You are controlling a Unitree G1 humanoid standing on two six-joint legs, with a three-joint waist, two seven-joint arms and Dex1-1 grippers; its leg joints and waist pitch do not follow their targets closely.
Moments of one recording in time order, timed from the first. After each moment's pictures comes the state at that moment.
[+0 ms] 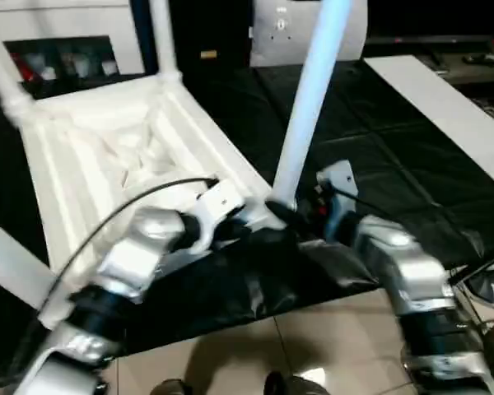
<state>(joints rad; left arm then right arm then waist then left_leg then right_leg) -0.52 0.36 -0.29 0.19 0.03 0.47 -0.95 -0.43 -0.26 0.05 0.20 0.18 0.38 0.83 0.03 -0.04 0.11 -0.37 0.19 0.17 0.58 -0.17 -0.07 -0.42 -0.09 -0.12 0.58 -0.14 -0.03</state>
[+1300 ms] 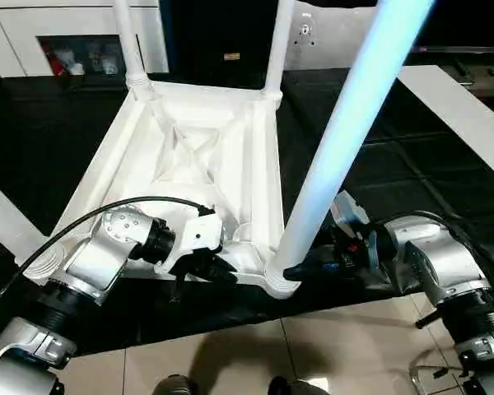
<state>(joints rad) -0.53 0.55 -0.38 0.26 -0.04 0.17 -1.39 -0.51 -0.46 0.21 0.37 0.27 0.23 1.49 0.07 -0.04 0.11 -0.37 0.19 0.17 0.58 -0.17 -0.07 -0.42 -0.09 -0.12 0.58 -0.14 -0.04</state>
